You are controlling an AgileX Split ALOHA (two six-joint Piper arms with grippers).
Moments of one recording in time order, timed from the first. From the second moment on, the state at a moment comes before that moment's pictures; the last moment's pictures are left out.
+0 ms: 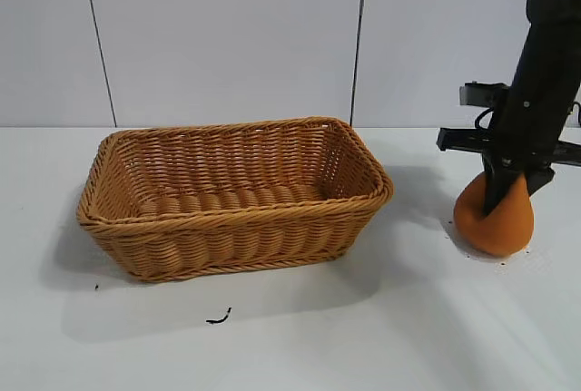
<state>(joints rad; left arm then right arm) 0.02 -0.01 -0.50 -0.07 1.07 0.00 0.03 2.07 -1.72 0.09 1.14 0.03</state>
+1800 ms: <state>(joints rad) 0.02 -0.01 -0.50 -0.07 1.07 0.00 0.58 2.34 -1.97 0.11 1.02 0.07</state>
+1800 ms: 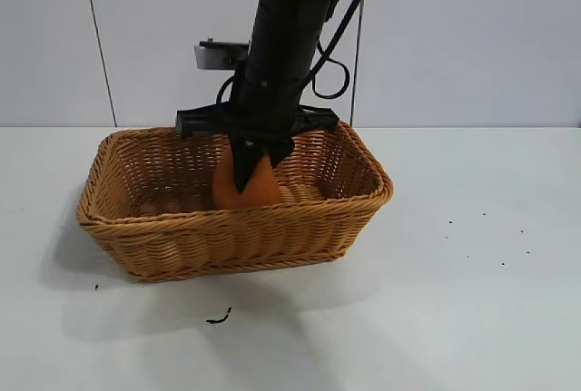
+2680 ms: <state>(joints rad) 0.02 -0.01 -0.50 -0.07 1.07 0.00 0.33 2.16 -1.98 -0.04 1.21 0.10</state>
